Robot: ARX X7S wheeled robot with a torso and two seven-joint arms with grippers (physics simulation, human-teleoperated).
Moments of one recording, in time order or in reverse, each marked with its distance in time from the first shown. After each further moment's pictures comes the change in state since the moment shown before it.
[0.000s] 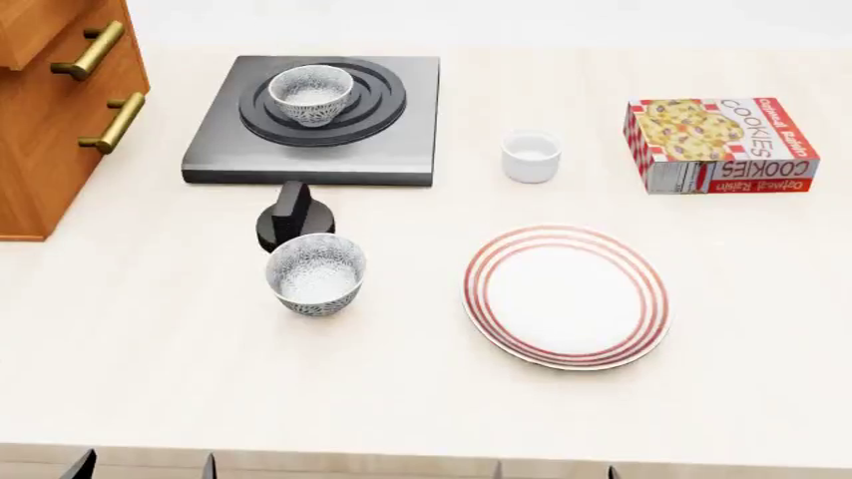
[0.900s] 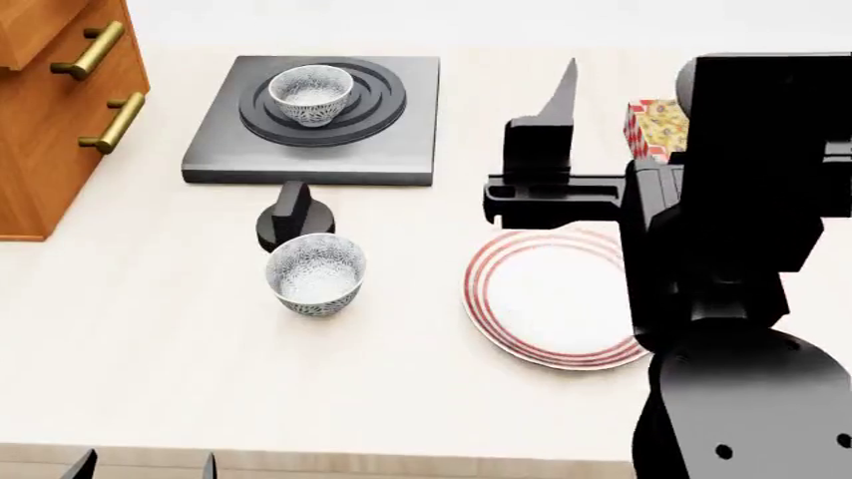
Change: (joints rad) left arm -0.004 -0.055 0.066 -0.005 -0.063 0.017 -0.061; right arm 0.855 0.098 0.103 -0.649 0.185 1.283 0.078
